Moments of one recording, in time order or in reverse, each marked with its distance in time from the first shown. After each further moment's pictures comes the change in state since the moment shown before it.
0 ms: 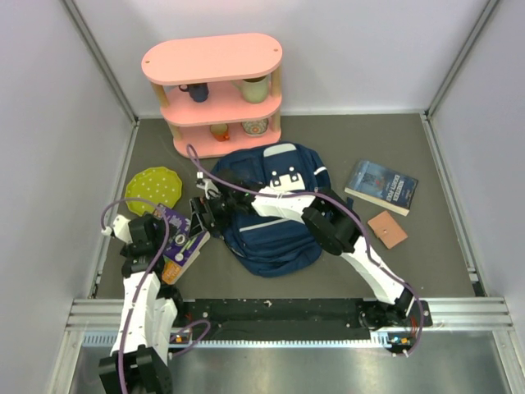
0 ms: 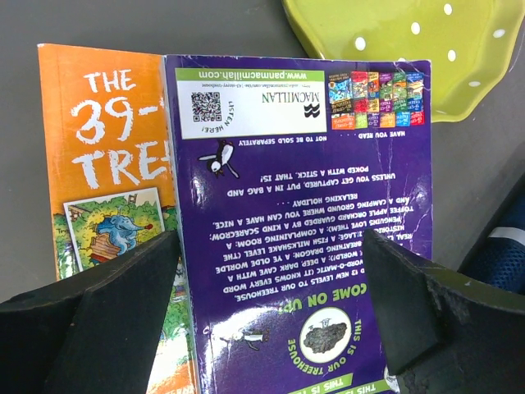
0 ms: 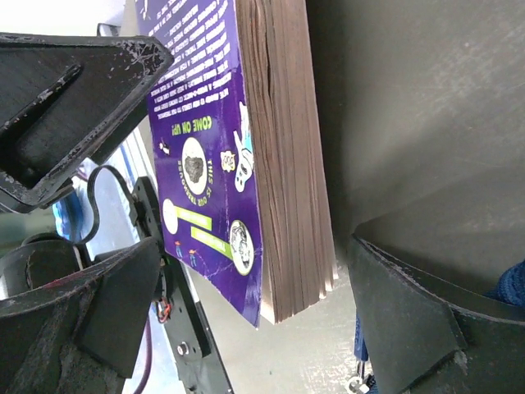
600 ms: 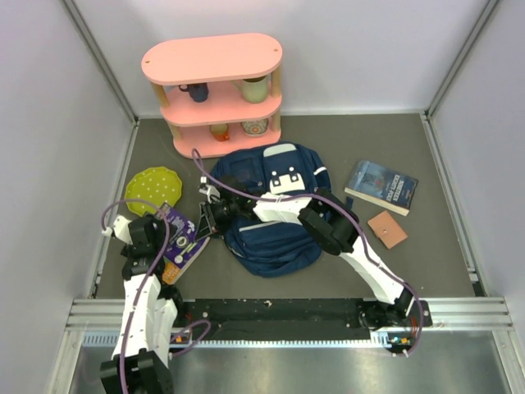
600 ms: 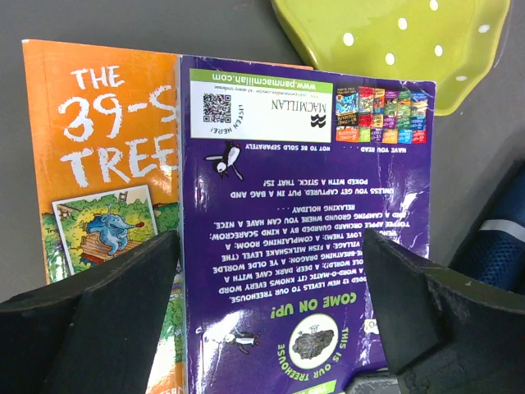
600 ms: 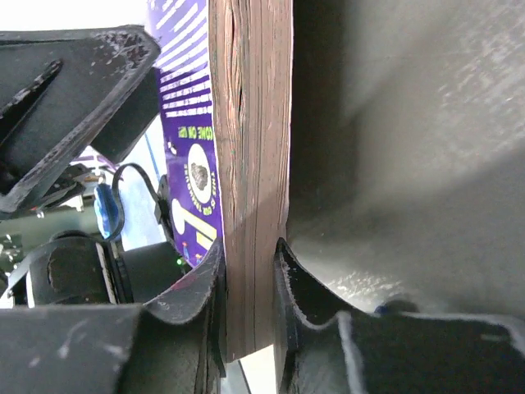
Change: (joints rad) left arm 0.001 -0.028 -0.012 0.007 0.018 0.000; right arm 0.002 0.023 -0.085 0.162 -0.065 0.141
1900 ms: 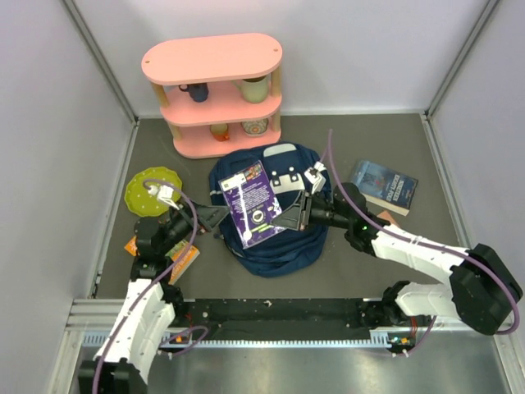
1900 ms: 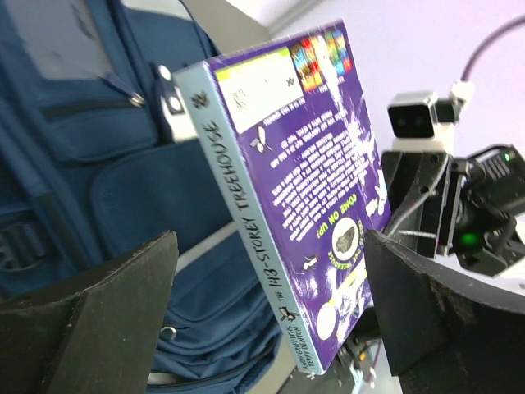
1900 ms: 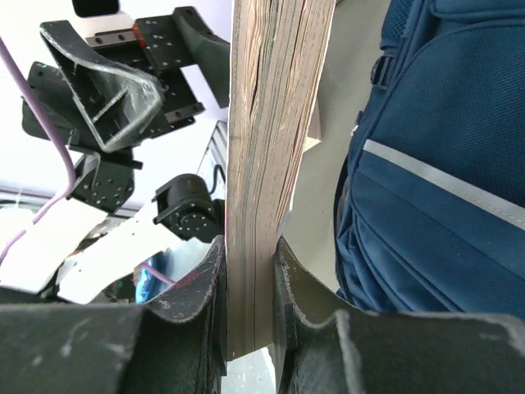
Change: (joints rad) left arm -0.226 -0.075 -0.056 0.674 0.903 -0.129; right arm -0.265 -1.224 -1.174 0.372 0.172 0.115
